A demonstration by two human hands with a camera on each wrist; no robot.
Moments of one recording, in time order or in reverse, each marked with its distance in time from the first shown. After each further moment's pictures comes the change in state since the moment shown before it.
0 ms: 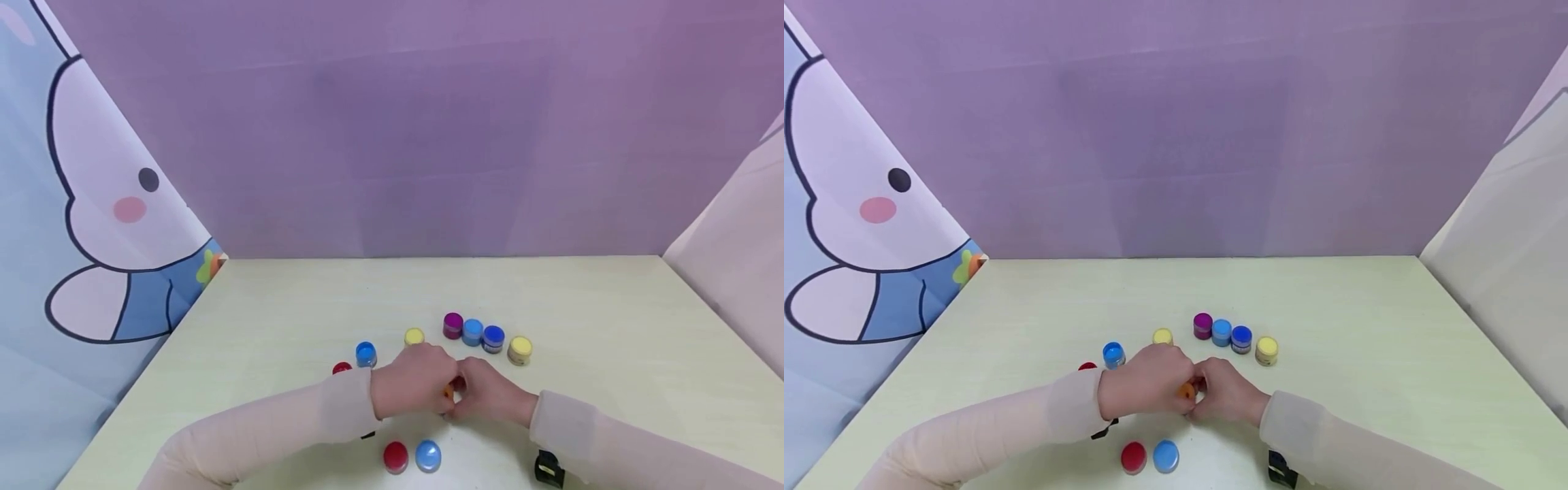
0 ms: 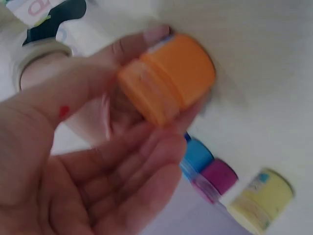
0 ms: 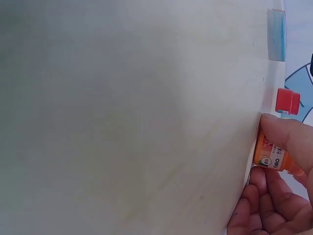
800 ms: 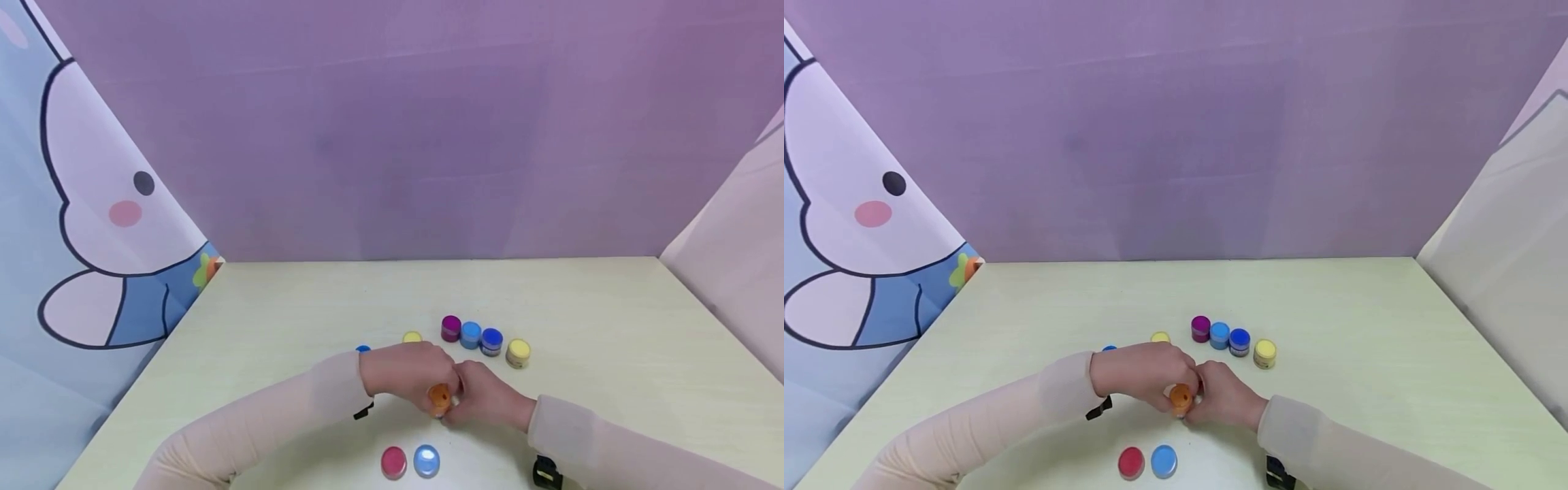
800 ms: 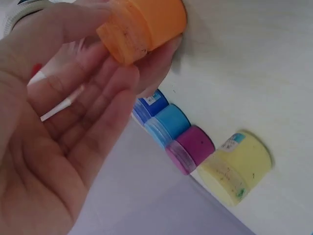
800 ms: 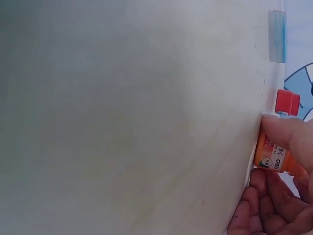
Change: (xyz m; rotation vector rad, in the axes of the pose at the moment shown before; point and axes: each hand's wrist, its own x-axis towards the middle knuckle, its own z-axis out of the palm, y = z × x) left_hand 0.009 -0.022 -0.009 0.028 -0.109 0.368; right_hand 0.001 -0.001 0.002 0.034 0.005 0.035
